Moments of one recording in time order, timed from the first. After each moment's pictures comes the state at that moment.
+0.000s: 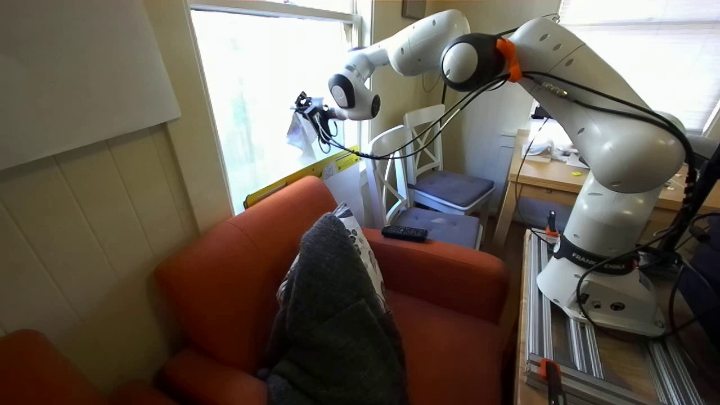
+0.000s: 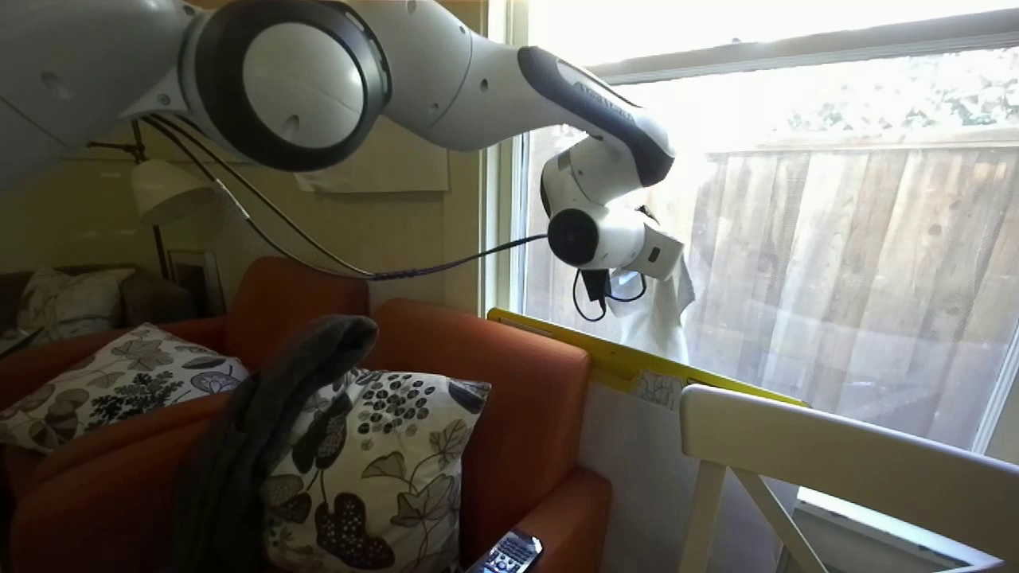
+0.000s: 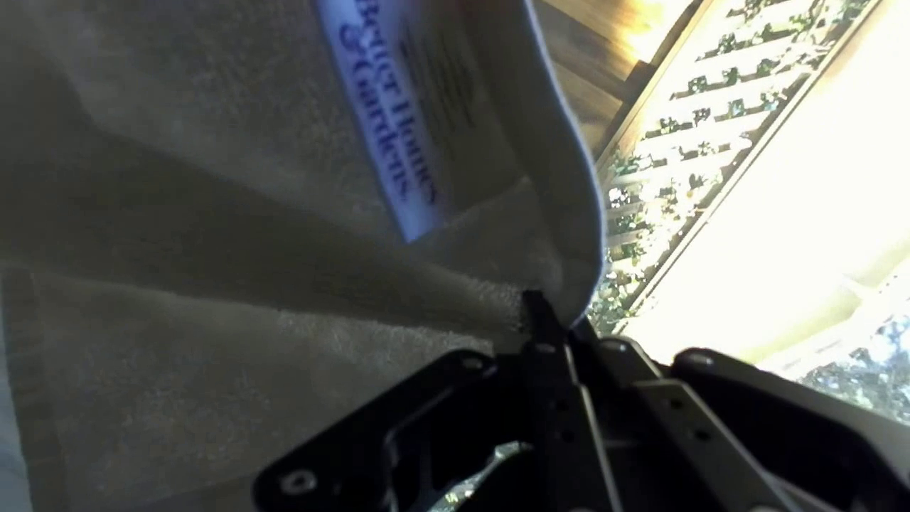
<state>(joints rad) -0.30 0.93 0.11 -0.99 2.51 2.86 -1.59</state>
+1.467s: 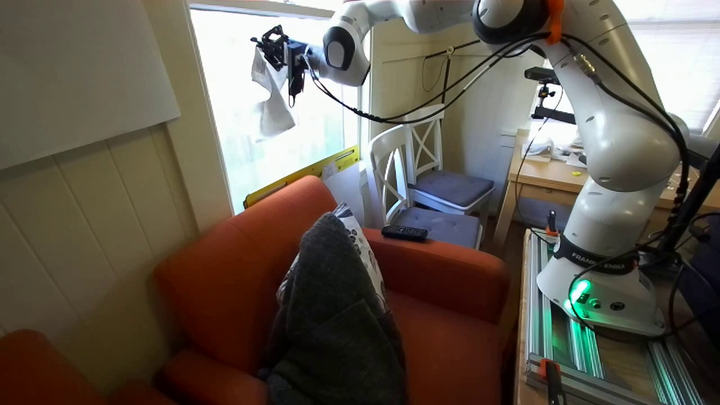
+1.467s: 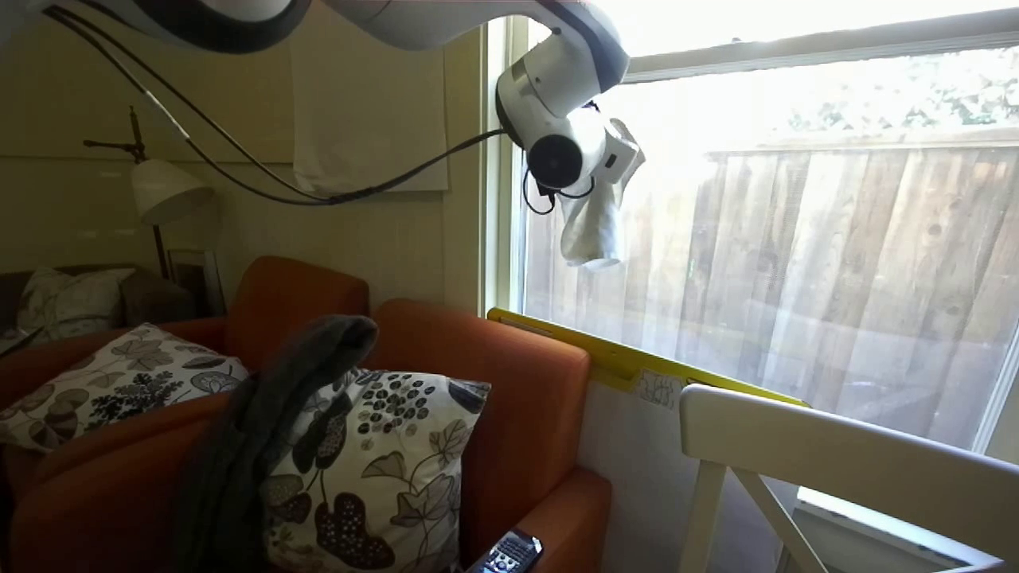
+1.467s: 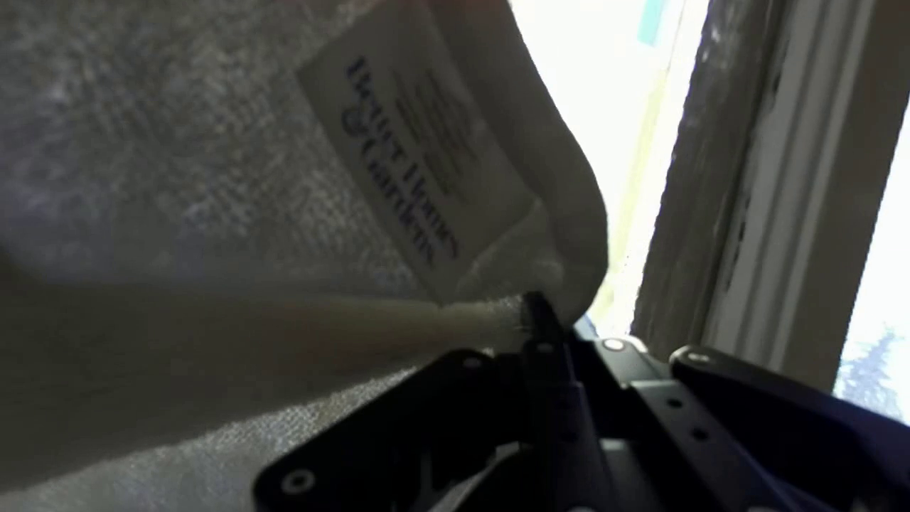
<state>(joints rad) -0.36 0.67 0.32 -1.19 2.35 2.53 -1.30</state>
